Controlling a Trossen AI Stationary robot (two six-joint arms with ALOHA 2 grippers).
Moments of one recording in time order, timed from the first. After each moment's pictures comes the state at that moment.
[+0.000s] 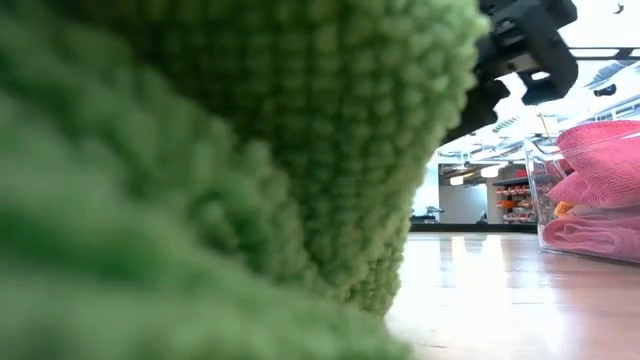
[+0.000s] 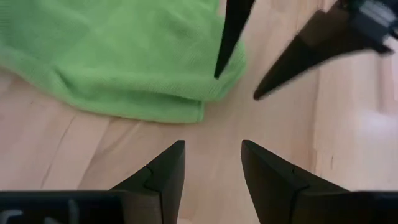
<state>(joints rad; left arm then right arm) -0.27 1.80 1.05 -0.17 0.00 -0.18 0.36 1.75 1.01 -0.10 0.16 -0.04</state>
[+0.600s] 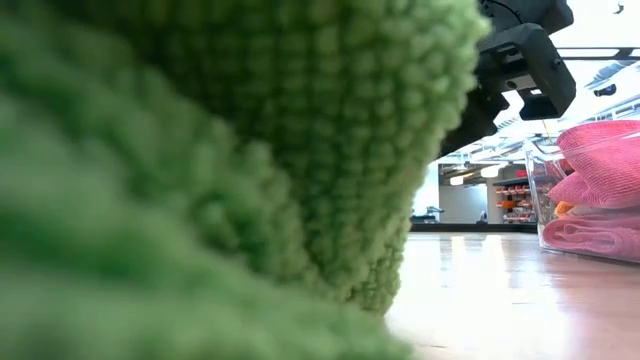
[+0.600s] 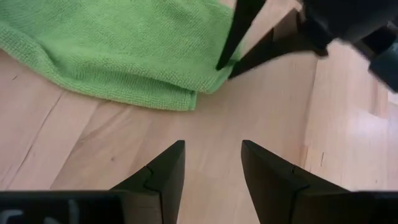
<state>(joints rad) -0.24 1.86 1.05 -0.22 0.10 -0.10 0.34 1.75 1.01 -0.12 0.16 -0.12</state>
